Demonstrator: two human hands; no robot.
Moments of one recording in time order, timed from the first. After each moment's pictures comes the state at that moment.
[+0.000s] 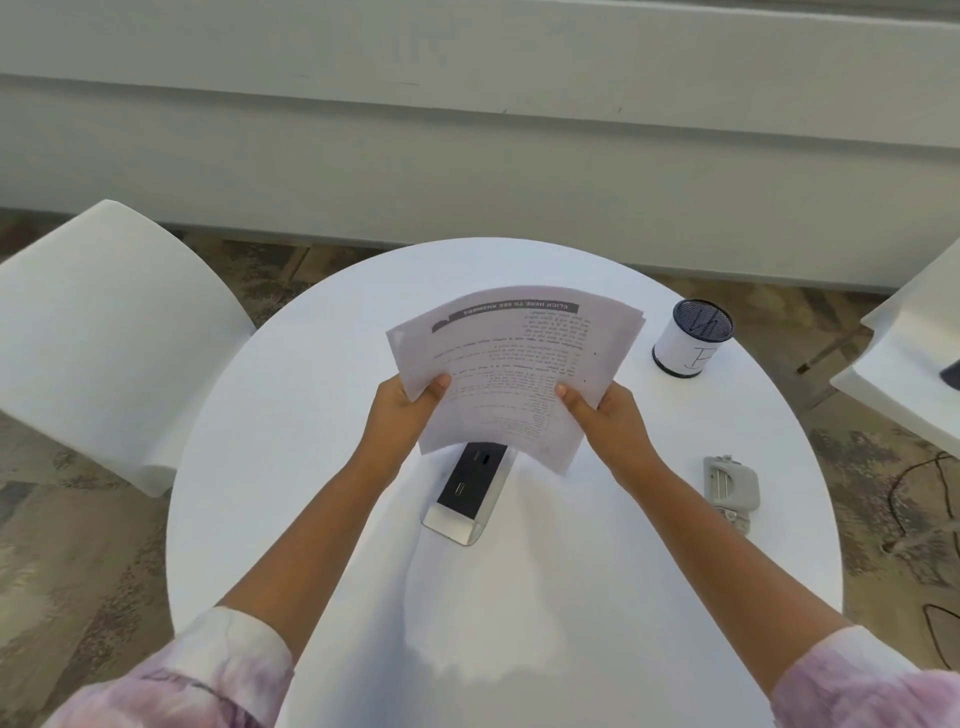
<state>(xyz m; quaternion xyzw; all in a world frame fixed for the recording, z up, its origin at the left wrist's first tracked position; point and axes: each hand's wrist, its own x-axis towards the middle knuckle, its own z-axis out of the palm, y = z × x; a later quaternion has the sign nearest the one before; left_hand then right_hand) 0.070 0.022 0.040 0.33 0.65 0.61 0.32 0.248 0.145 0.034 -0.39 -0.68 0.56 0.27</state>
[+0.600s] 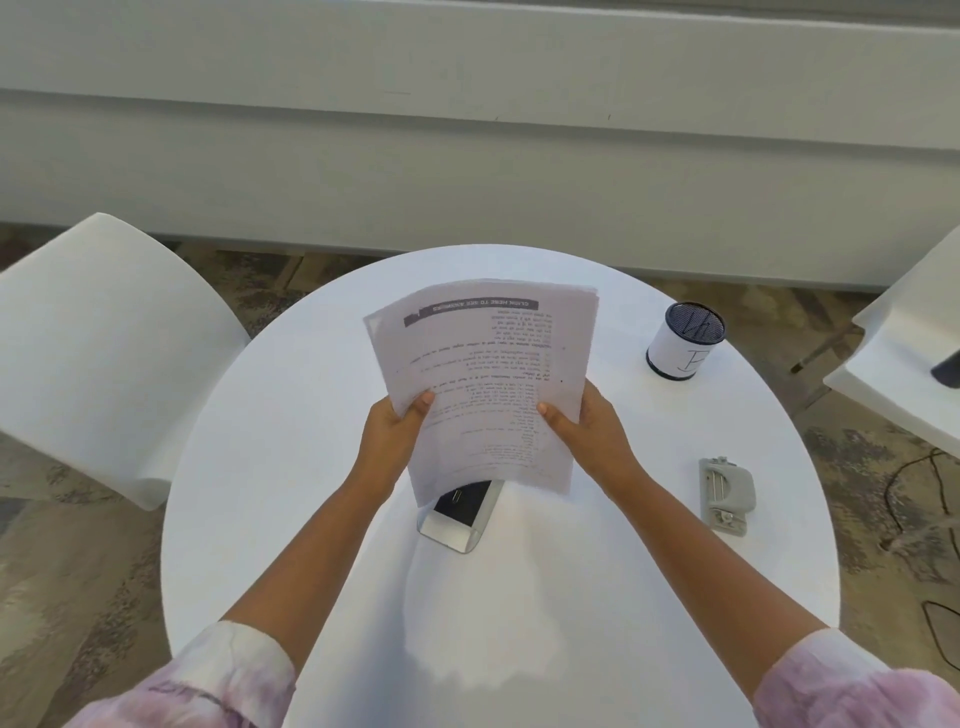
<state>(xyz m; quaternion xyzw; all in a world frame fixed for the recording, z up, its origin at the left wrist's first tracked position) 0.069 0.020 0.023 0.27 0.66 0.62 0.34 0.246 0.144 0.023 -0.39 -0.73 0.50 0.24</state>
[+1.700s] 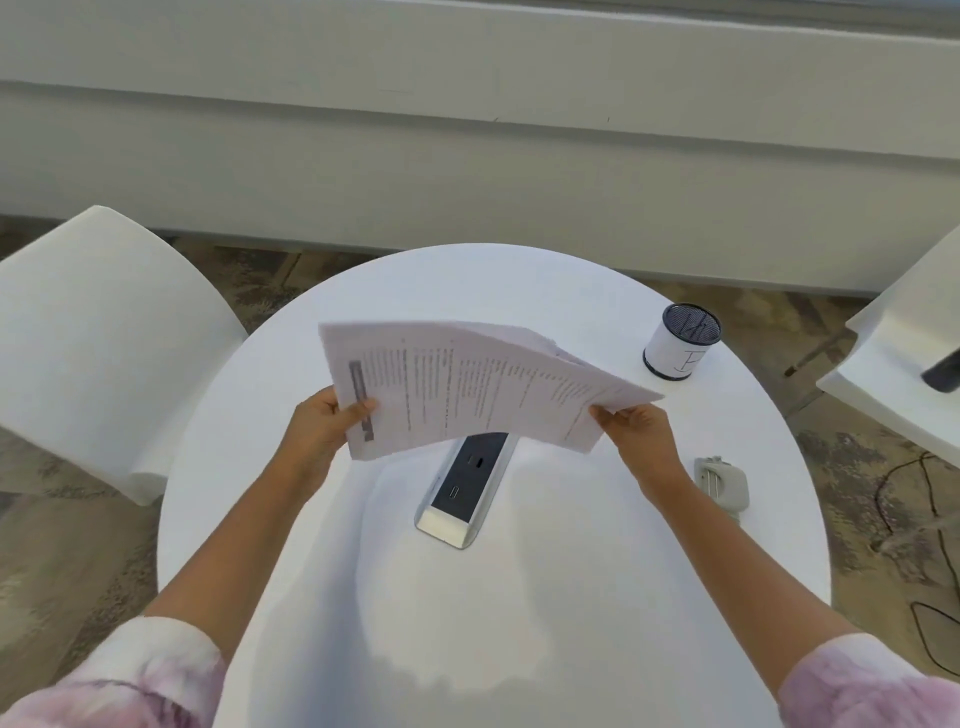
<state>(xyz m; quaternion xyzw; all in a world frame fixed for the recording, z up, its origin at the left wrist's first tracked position) 0.006 -0.017 0.013 0.22 0.63 0.63 0.39 0.284 0.170 0.006 -0.44 -0.62 0.56 0.34</state>
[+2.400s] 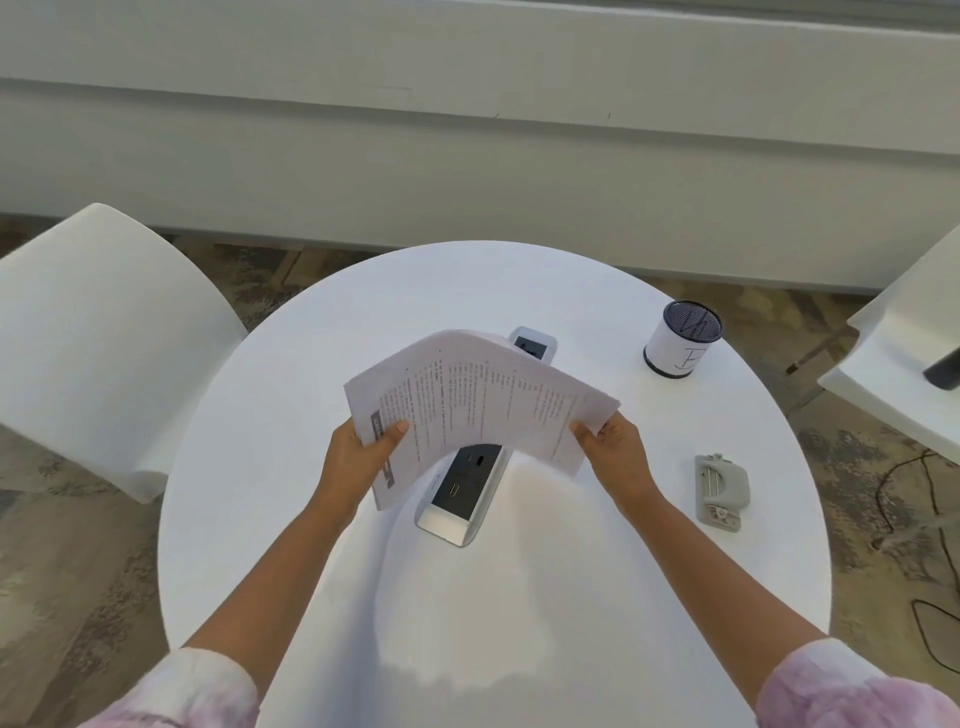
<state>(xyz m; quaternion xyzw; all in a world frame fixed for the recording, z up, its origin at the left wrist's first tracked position) 0.055 -0.016 0.005 0.25 0.70 0.58 0.33 0.272 0.149 -0.011 -0.46 -0.67 0.52 0.28</state>
